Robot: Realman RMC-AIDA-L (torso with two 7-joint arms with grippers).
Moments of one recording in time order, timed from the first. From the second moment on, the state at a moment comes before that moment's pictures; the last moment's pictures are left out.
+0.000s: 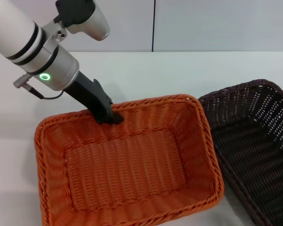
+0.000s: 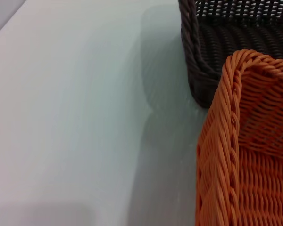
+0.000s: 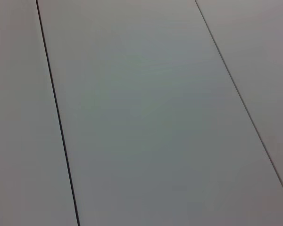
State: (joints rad) left arm -0.95 -2.06 1.01 0.95 2.59 1.59 -2.00; right arm 0.38 2.08 -0.28 -0.01 -0.66 -1.53 0.38
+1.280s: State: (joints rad) left arm -0.94 -2.06 1.04 1.04 2.51 1.62 -2.06; right arm 0.40 2.07 -0.27 -0.03 -0.66 -1.49 0.38
